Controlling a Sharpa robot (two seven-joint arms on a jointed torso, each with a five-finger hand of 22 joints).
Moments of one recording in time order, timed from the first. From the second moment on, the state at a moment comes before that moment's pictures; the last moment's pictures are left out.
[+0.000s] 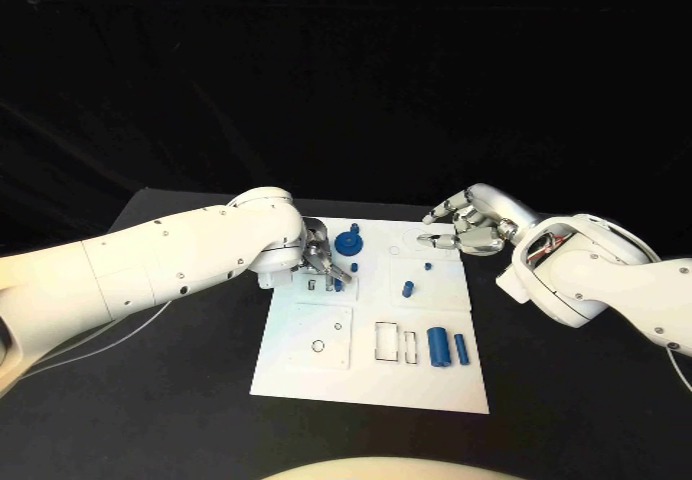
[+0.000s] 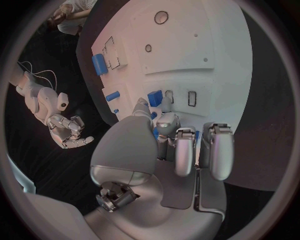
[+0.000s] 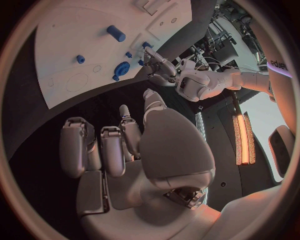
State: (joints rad) left arm 1.28 -0.59 -0.02 1.35 -1.03 0.20 -0.70; left_hand 1.26 0.02 -0.20 0.29 0.18 1.07 0.06 0.35 0.41 1.31 0.00 1.12 1.07 1.47 -0.06 1.57 1.31 0.03 1.47 0.05 1.55 1.31; right arm 1.30 -0.92 -0.12 1.69 -1.12 -0.46 -0.13; right_hand 1.36 -0.10 -0.07 0.28 0.41 0.99 0.14 0.09 0.22 1.39 0.06 1.32 1.31 1.47 -0.01 1.50 1.31 0.04 1.44 0.10 1.36 1.31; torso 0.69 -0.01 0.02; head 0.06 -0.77
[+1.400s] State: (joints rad) left arm 1.28 -0.60 -0.02 1.35 -0.99 0.21 -0.70; left_hand 1.53 -0.02 0.19 0.36 0.20 1.00 0.07 0.35 0.51 1.29 -0.01 1.07 1.04 1.47 -0.06 1.57 1.31 0.03 1.47 0.04 1.55 1.31; right arm 1.30 -0.92 -0.12 1.68 -1.13 -0.45 -0.13; right_hand 1.35 -0.10 -0.08 0.28 0.42 0.99 0.14 0.09 0.22 1.39 0.06 1.32 1.31 1.47 -0.01 1.50 1.31 0.04 1.43 0.10 1.36 1.31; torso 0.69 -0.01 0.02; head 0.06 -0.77
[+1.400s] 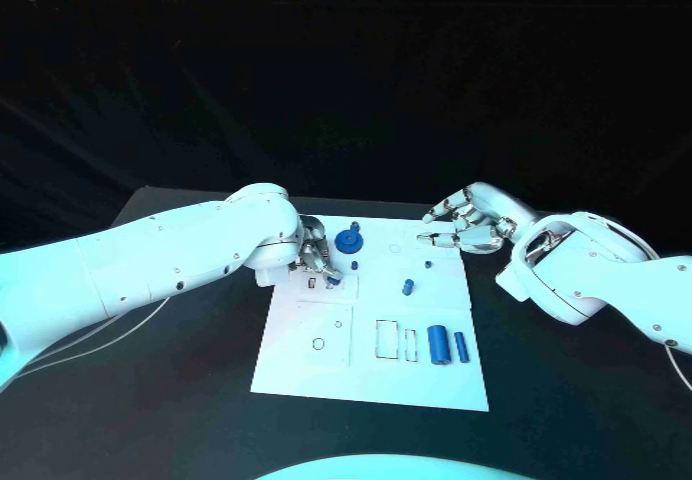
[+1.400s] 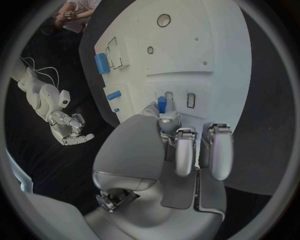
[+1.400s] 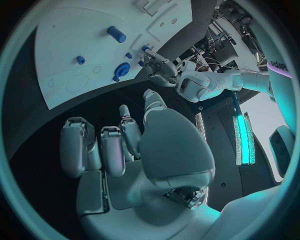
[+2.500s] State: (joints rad) left arm 1.26 -0.67 -0.03 1.46 -0.97 0.00 -0.70; left_hand 1.26 -0.23 0.57 0.28 0.41 1.02 0.06 0.44 0.65 1.36 -0.02 1.09 1.08 1.47 -0.07 1.57 1.31 0.02 1.47 0.03 1.56 1.31; right arm 1.30 -0.92 -0.12 1.68 -1.13 -0.45 -0.14; right_hand 1.35 -0.10 -0.08 0.28 0.42 0.99 0.14 0.09 0.22 1.39 0.06 1.32 1.31 1.47 -0.01 1.50 1.31 0.04 1.43 0.10 1.36 1.31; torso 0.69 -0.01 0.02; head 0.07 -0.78
